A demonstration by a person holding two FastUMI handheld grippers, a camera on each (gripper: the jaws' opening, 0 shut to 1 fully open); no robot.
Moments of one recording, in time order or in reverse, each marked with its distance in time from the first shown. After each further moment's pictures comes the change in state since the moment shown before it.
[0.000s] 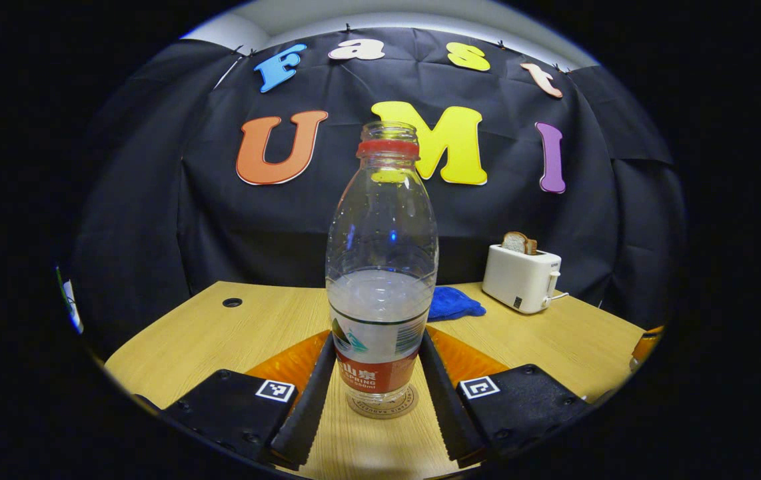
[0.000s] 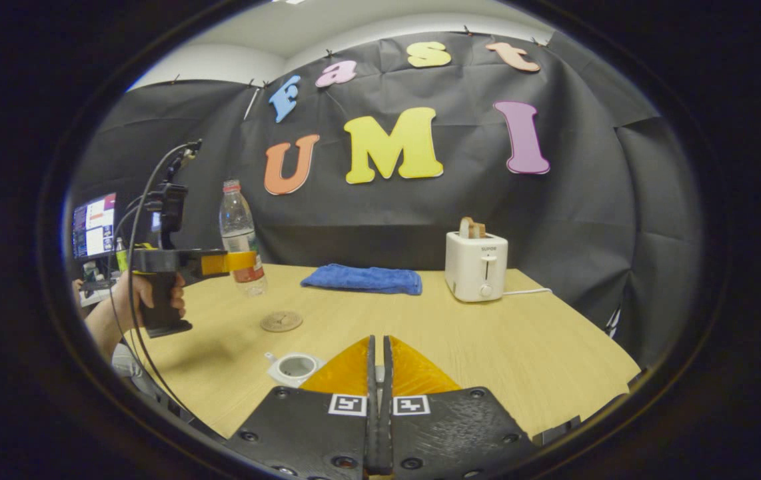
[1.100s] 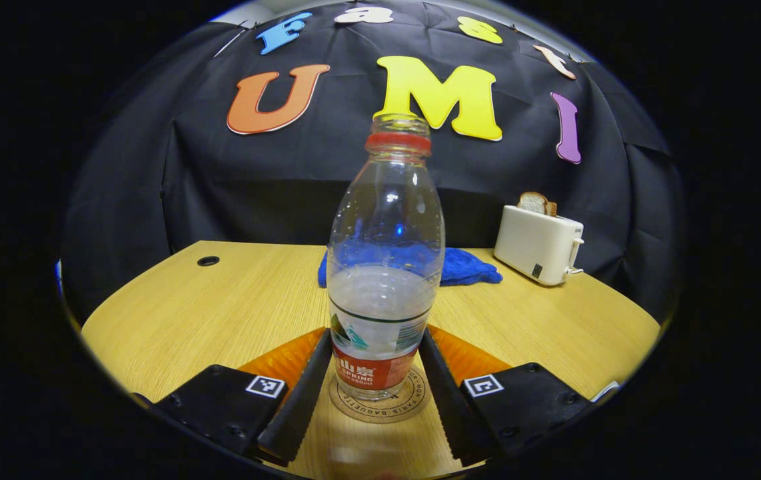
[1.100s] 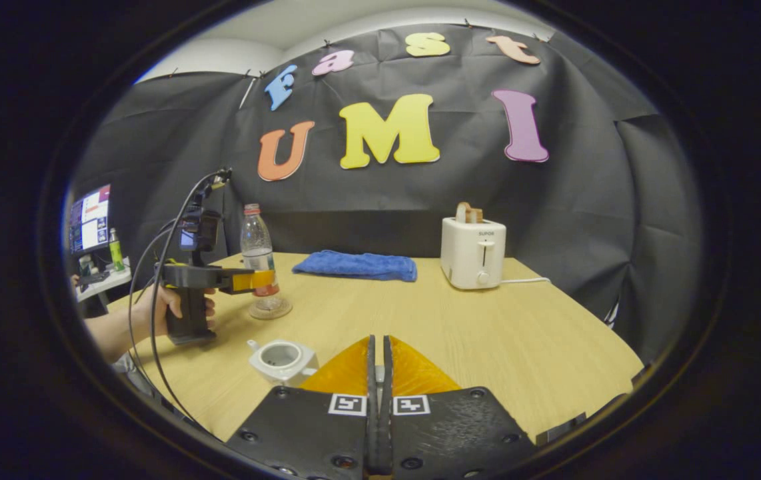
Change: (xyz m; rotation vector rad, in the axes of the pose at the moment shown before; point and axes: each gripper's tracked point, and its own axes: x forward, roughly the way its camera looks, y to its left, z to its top) left arm 0.043 -0.005 -0.078 -0.015 0.173 -0.017; right arm 0.013 -0.006 -0.019 -0.004 0.048 -0.013
